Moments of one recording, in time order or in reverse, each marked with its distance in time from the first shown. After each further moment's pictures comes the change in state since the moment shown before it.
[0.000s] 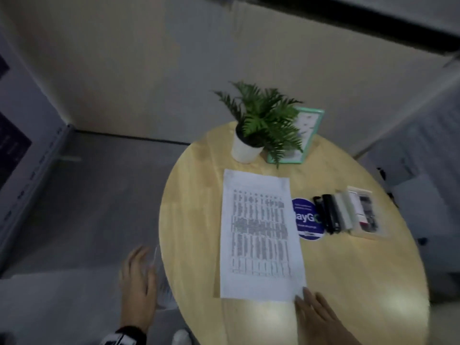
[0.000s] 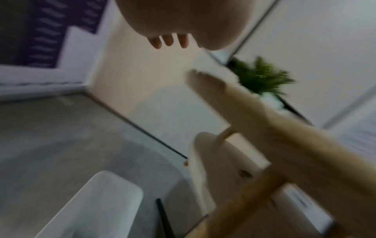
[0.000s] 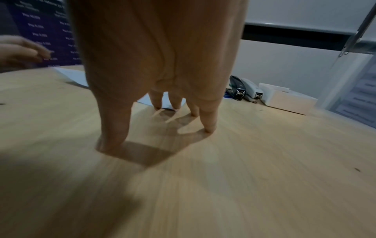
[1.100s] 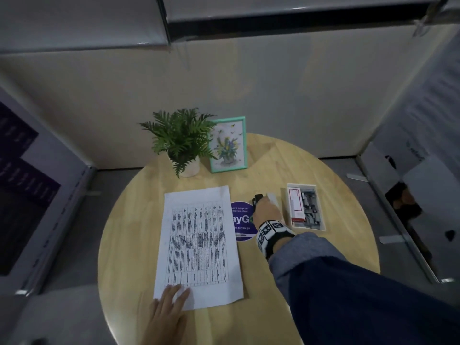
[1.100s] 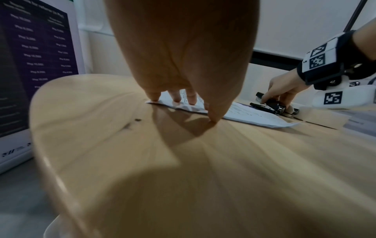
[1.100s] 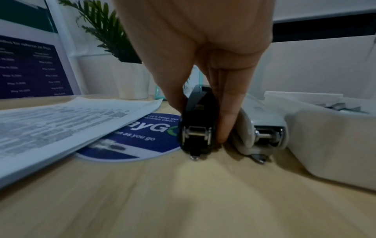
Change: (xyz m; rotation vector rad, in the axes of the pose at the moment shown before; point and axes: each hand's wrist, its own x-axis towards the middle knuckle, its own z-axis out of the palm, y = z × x) left_hand -0.127 0.122 0.140 0.706 -0.352 0.443; right_hand 0.159 0.127 -0.153 0.527 0.164 0.434
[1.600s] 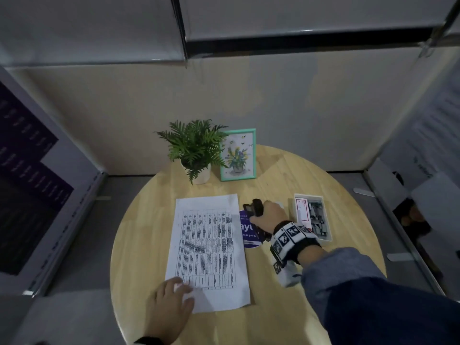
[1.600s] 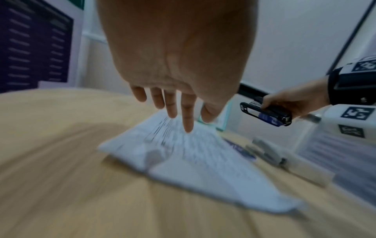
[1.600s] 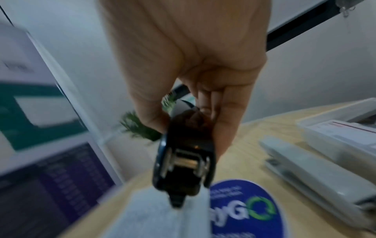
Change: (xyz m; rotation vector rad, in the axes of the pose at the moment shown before) left_hand 0.021 0.012 -0.042 -0.040 0.077 -0.168; right_hand -0.030 -0.016 -0.045 0.108 -0.089 -0.168
